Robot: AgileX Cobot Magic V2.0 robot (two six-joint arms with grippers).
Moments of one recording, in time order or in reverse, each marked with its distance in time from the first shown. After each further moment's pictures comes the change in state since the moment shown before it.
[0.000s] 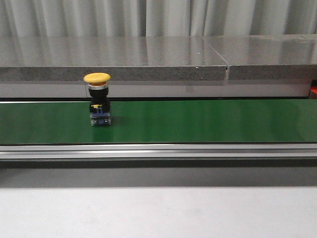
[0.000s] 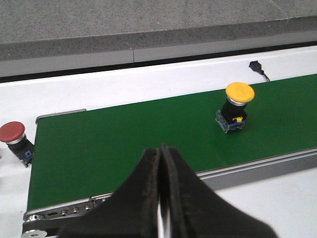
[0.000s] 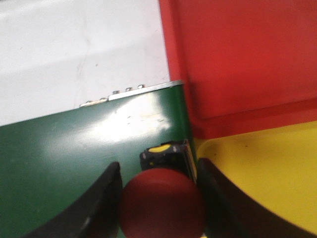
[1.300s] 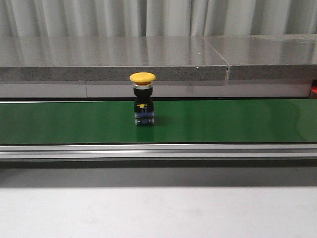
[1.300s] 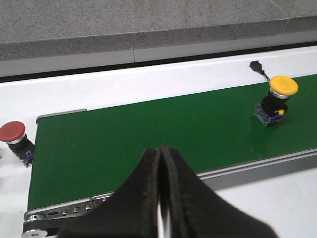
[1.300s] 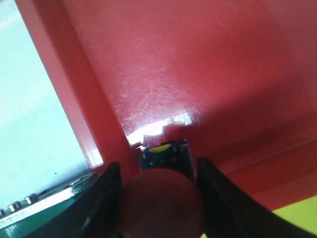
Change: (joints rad) left arm 0.000 0.000 0.000 0.000 0.000 0.000; right arm -0.108 0.341 0.002 0.076 -0.264 0.042
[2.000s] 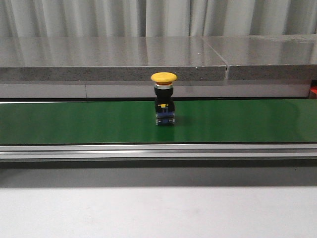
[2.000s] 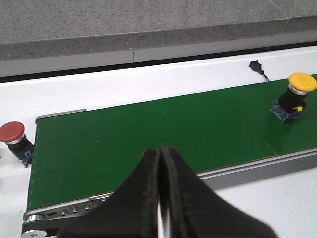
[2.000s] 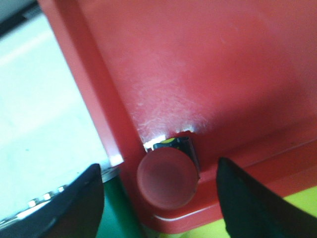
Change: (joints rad) left arm 0.000 0.000 0.000 0.000 0.000 0.000; right arm 0.003 -0.083 0.000 0.020 0.000 -0.013
